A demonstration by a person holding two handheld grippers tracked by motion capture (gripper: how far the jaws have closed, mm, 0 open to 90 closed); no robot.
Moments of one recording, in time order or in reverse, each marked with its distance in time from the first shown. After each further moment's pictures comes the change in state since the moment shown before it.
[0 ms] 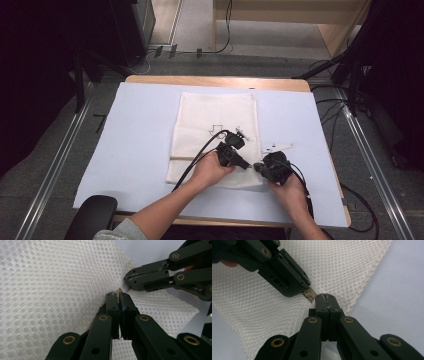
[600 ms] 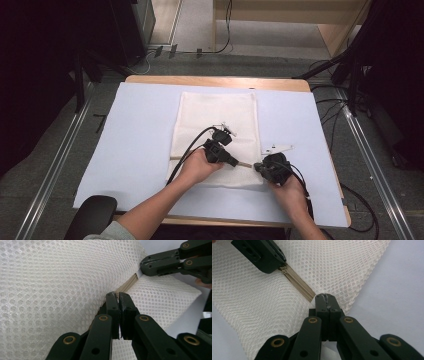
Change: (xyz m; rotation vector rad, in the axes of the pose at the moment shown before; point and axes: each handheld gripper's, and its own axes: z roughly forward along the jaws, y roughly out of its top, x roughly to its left) left arm 0.020 -0.017 -0.025 -0.002 0.023 -0.034; right arm 0.001 -0.002 0.000 -0.017 -0.011 -0.015
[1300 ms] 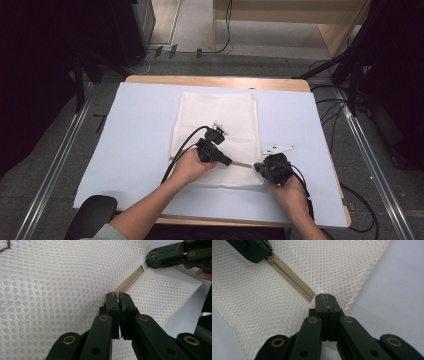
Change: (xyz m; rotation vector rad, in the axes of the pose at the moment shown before) left arm 0.010 -0.011 -0.014 -0.014 -0.018 -0.012; right arm -0.002 -0.001 0.000 -0.008 0.008 0.005
